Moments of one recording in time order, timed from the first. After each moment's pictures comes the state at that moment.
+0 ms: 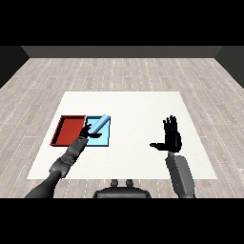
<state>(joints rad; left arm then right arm) -0.84 0.19 -0.18 -0.06 0.01 0.39 -0.07 -0.09 -0.16 0.03 -1.56 -0.45 -0.02 -0.33</state>
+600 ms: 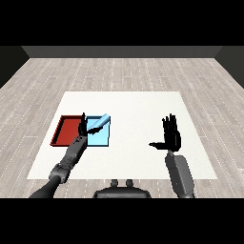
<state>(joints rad) -0.73 0.18 -0.02 -0.34 0.15 0.58 -0.49 -0.11 -0.15 0.03 -1.58 -0.46 -0.01 -0.31</state>
